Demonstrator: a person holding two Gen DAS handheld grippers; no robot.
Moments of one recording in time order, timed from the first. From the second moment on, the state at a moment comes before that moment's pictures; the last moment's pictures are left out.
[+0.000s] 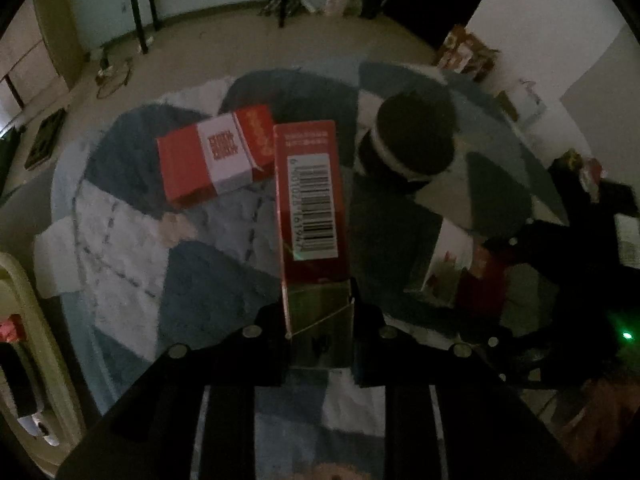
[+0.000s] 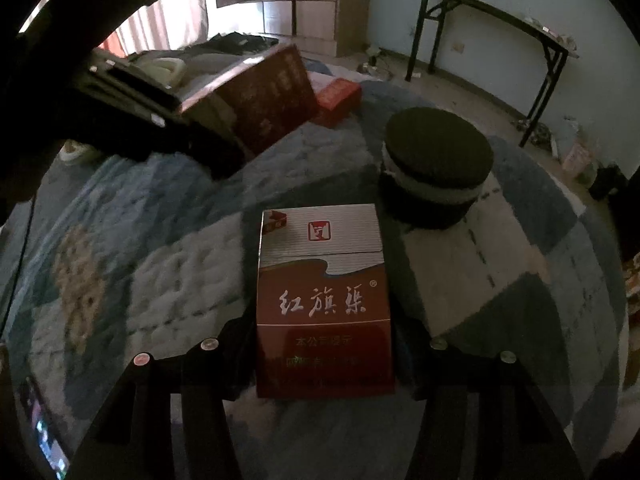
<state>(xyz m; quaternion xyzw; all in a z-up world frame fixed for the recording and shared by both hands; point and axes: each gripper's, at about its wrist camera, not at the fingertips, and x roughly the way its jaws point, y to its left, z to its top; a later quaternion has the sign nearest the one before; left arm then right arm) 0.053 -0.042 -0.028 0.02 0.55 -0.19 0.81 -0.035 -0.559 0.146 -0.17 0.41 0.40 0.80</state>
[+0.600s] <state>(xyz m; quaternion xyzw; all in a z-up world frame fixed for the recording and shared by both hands) -0.008 0.116 0.028 -0.08 0.49 -0.09 0.86 -0.044 -0.538 0.239 -0.10 0.37 0.43 0.82</state>
